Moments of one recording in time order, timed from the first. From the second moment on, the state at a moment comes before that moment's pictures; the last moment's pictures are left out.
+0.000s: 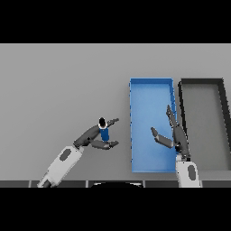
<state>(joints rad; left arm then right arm) -0.25 0.23 -0.56 -1.32 0.10 -0.21 -0.11 0.10 -0.14 0.06 -1.68 0.10 0.09 -0.10</state>
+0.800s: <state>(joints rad) -0.26 0.14 -0.57 -1.41 0.12 -0.12 -0.19 0.09 -0.15 0.06 -1.69 0.09 0.09 -0.08</state>
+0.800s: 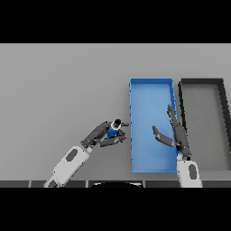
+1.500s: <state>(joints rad) -0.33 0.16 -0.60 -1.56 0.17 -0.15 -0.03 -0.08 -0.18 0.04 -1.48 0.03 0.23 -0.11</state>
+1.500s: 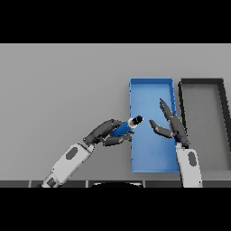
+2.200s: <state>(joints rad) -0.33 0.17 -0.61 -1.55 0.16 -0.15 -0.04 -0.39 -0.32 0.01 -1.27 -0.32 0.78 -0.21</state>
